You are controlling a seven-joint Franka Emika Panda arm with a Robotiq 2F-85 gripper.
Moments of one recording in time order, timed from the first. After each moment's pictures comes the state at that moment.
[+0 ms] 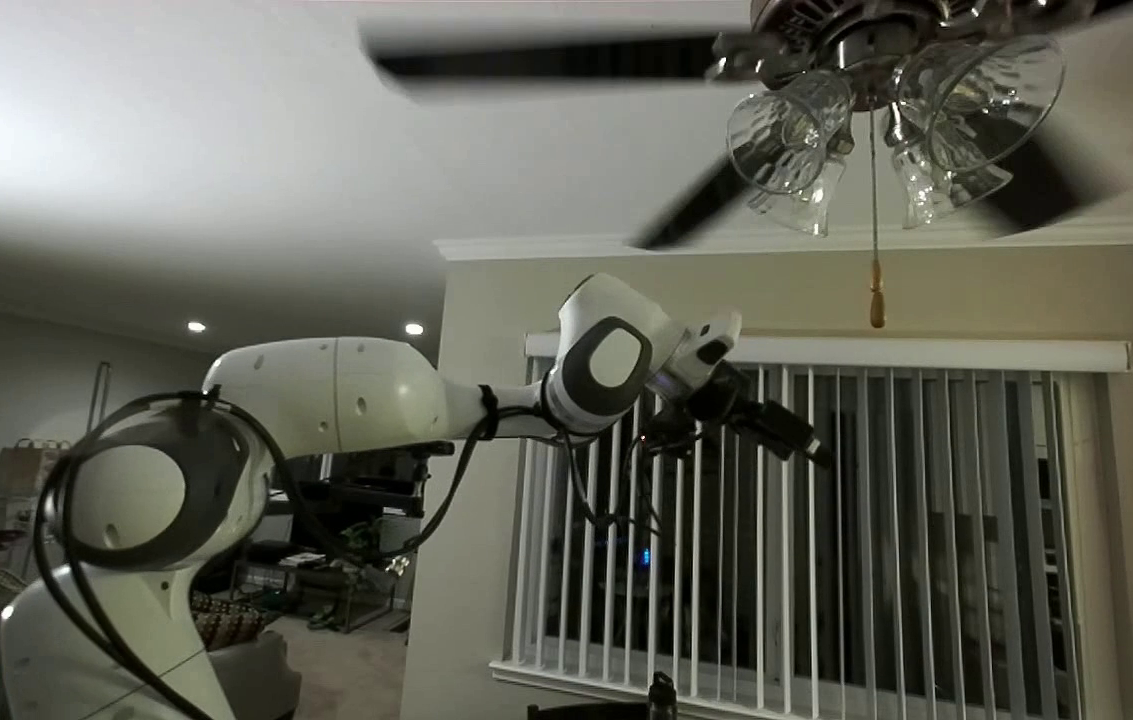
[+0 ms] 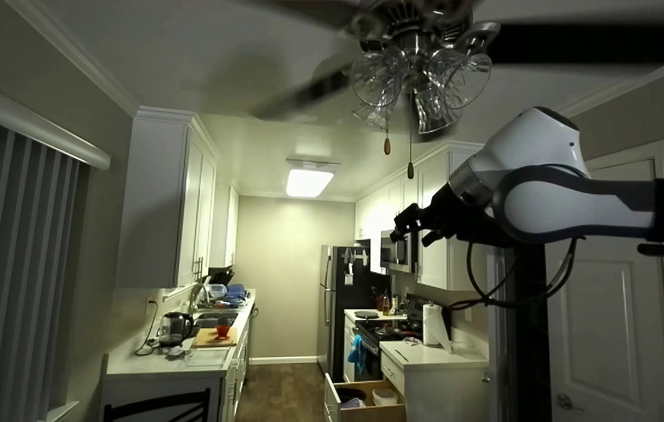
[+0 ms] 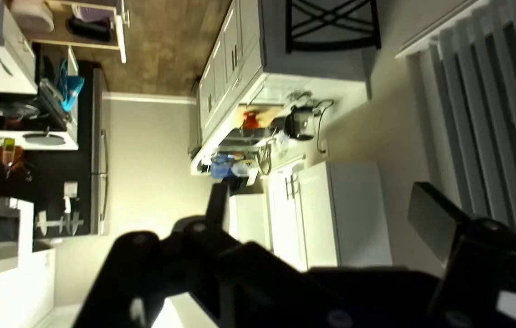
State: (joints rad) arm -0.07 -0.53 0.22 -1.95 -0.14 2.43 0.40
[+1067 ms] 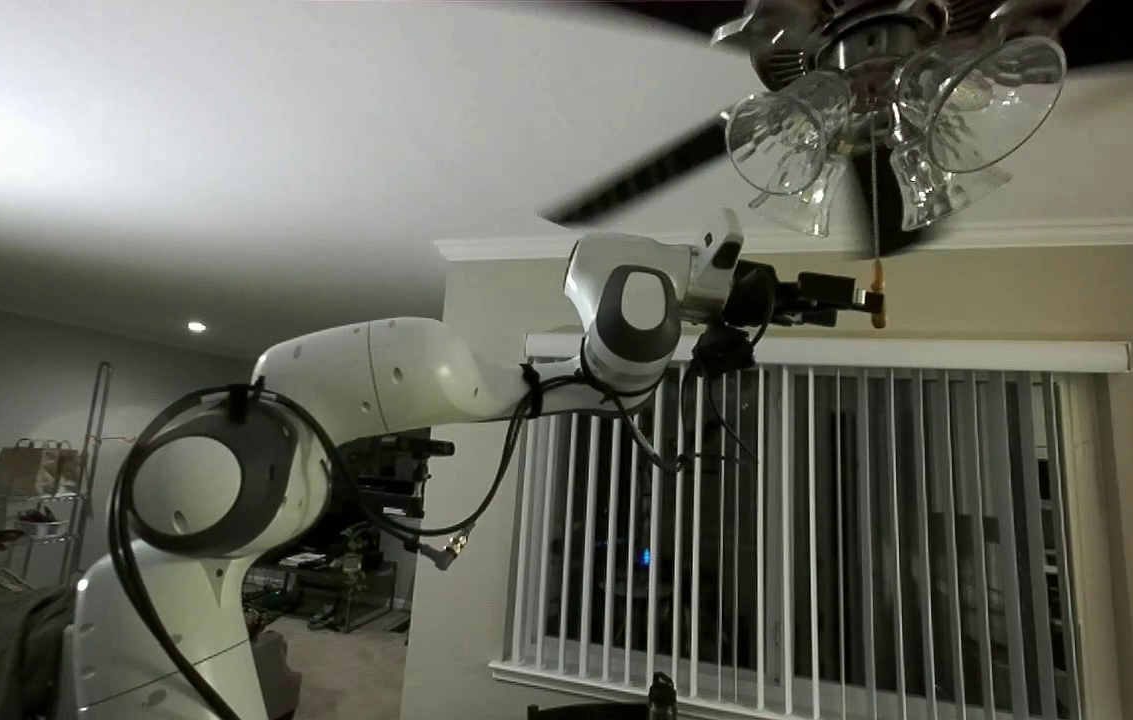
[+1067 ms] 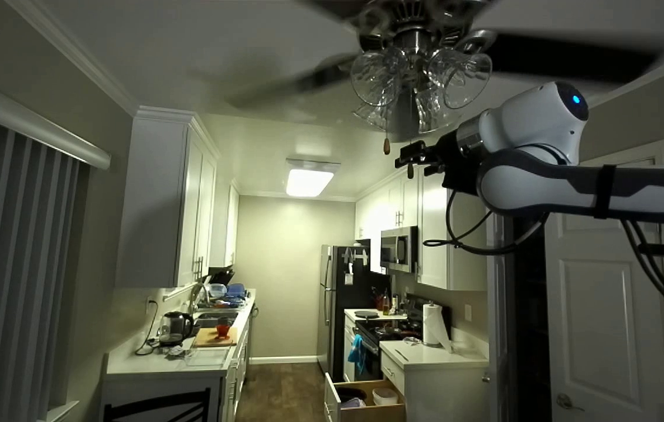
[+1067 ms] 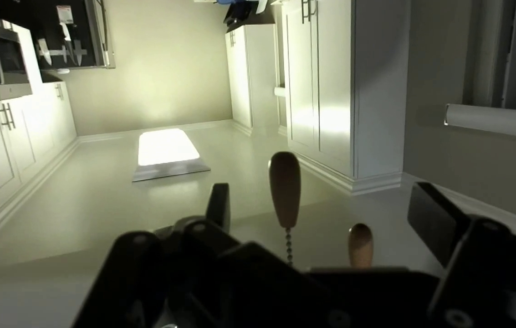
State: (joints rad) arm -0.29 -0.41 0.29 -1.71 -0.25 2.78 0.45
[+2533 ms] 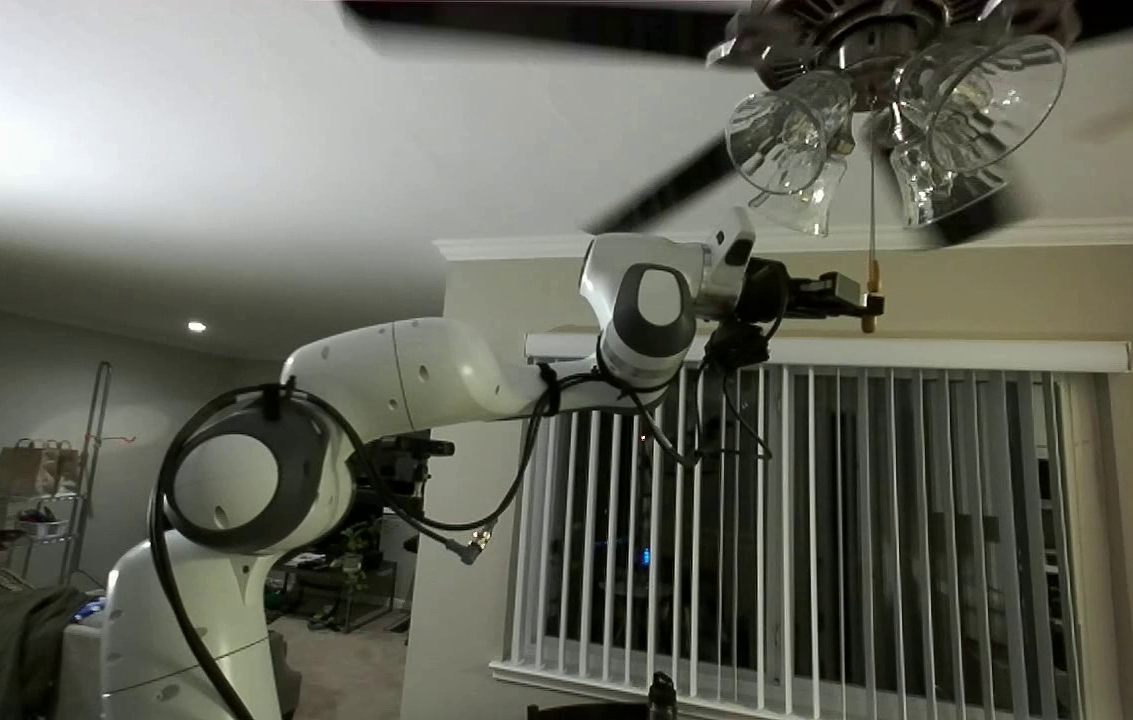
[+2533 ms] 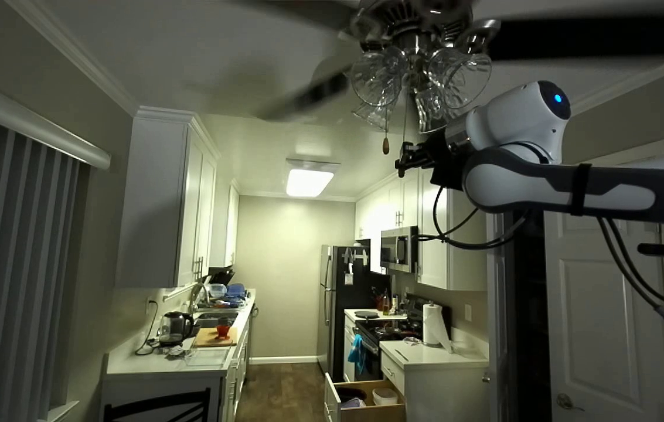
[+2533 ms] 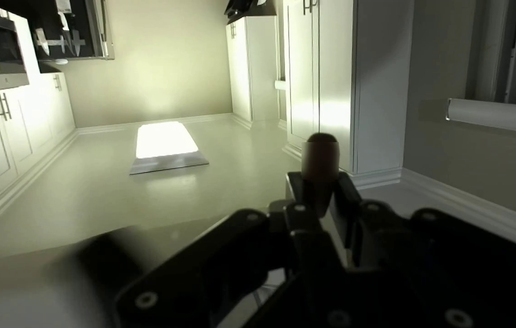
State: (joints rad) arm -0.39 -0.35 0.39 -1.62 -0.25 2.77 0.45
